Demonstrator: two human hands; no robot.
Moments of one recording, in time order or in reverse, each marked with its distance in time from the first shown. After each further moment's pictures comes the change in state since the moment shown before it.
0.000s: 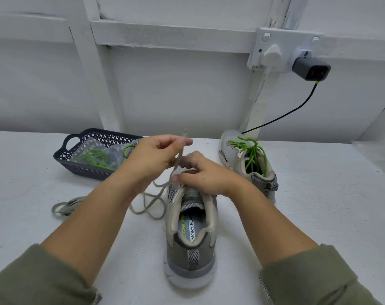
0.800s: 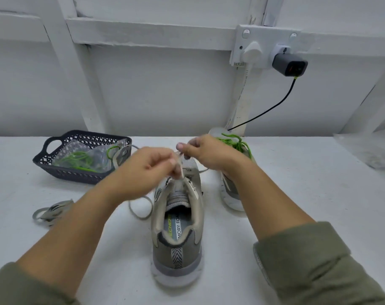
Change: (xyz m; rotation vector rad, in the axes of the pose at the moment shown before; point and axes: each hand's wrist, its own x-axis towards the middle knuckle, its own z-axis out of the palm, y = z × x) left_hand -0.012 -0.007 -0.002 0.234 -0.400 0.320; right_hand -0.015 -0.022 -0.048 -0.242 0.145 0.228
